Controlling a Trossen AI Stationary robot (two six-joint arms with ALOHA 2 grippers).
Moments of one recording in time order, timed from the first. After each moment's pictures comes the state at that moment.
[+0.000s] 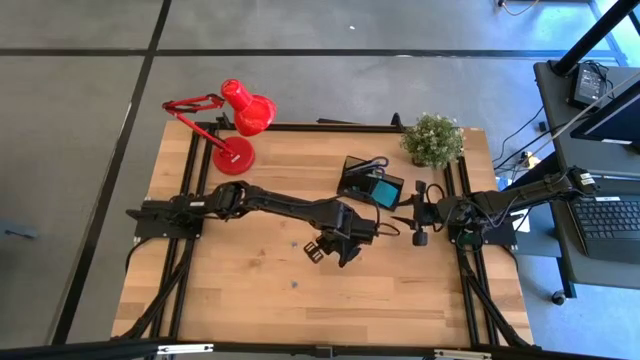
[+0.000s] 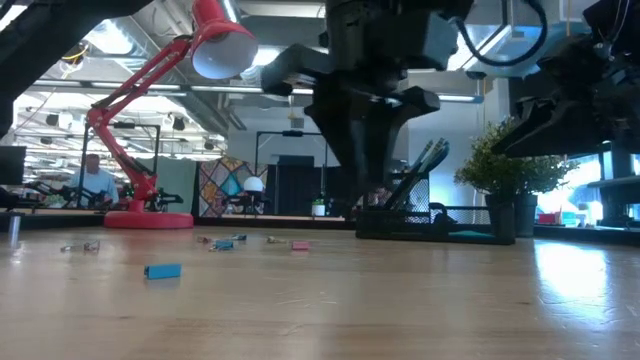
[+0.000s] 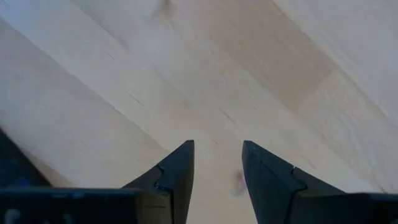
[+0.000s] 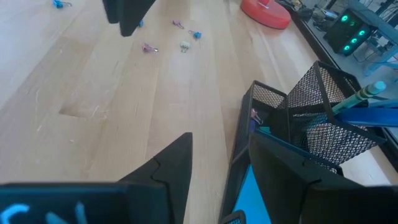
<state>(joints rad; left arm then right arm) -0.14 2.39 2.23 -1.29 -0.03 0.71 0.21 0.55 0.16 -0.07 0.37 -0.17</state>
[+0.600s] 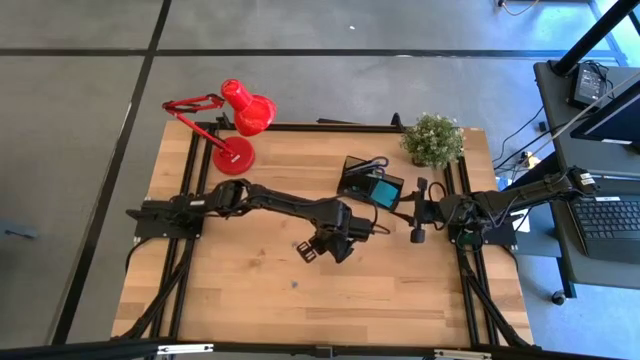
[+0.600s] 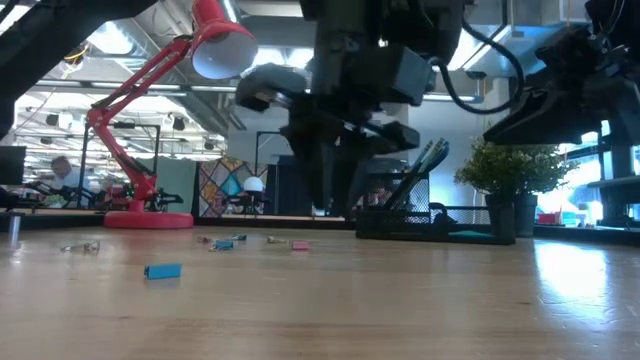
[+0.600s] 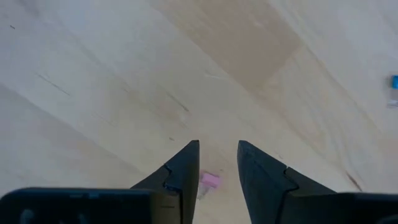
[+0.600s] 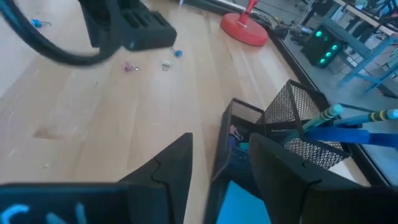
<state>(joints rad) -0.11 2.38 2.13 -1.30 0.09 0.73 0.21 0.55 0.16 0.01 0.43 -0.20</state>
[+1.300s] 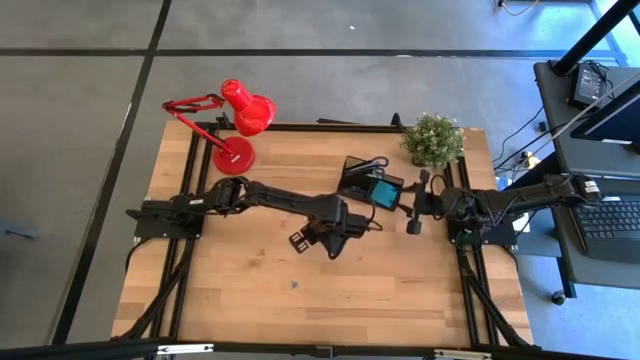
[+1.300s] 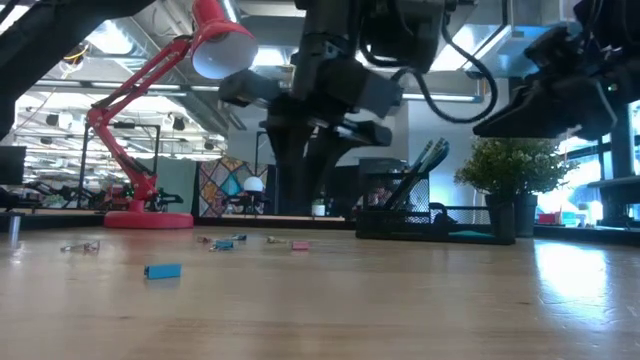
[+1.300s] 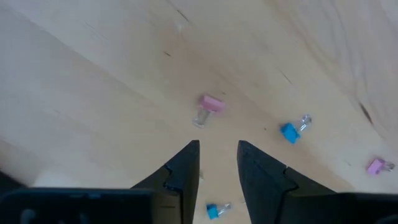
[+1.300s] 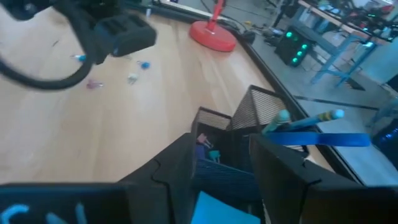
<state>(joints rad) -0.10 2.36 2.11 -1.45 -0.06 0.75 0.10 0.55 0.16 0.08 0.43 -0.21</state>
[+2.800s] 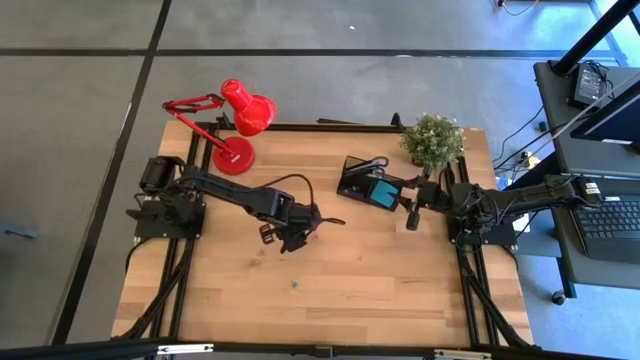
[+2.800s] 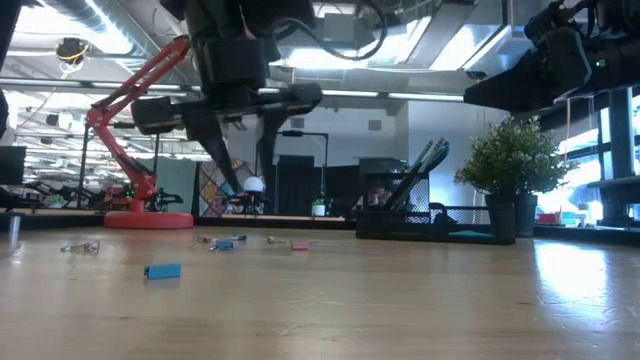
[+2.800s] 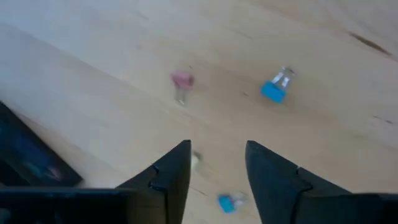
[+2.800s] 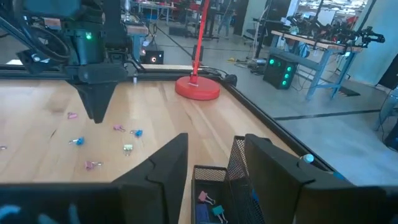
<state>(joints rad) -0.11 1.75 1.21 -0.72 -0.10 1.06 0.08 0.55 0.16 0.31 0.43 -0.08</state>
